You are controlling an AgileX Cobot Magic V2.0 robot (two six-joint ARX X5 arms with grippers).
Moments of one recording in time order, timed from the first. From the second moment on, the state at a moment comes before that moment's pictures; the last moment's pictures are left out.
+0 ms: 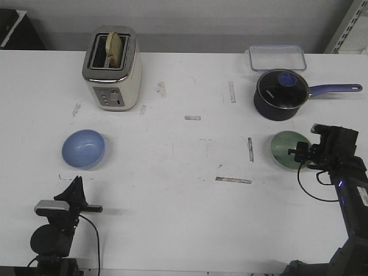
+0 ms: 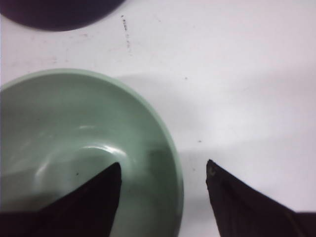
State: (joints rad) left arm -0.02 0.01 0.03 0.07 0.00 0.01; right arm -0.30 1.48 1.02 -0.48 -0.13 -0.05
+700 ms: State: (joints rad) left arm -0.02 0.01 0.03 0.07 0.00 0.01; right arm -0.27 1.32 1.08 -0.50 -0.25 -0.03
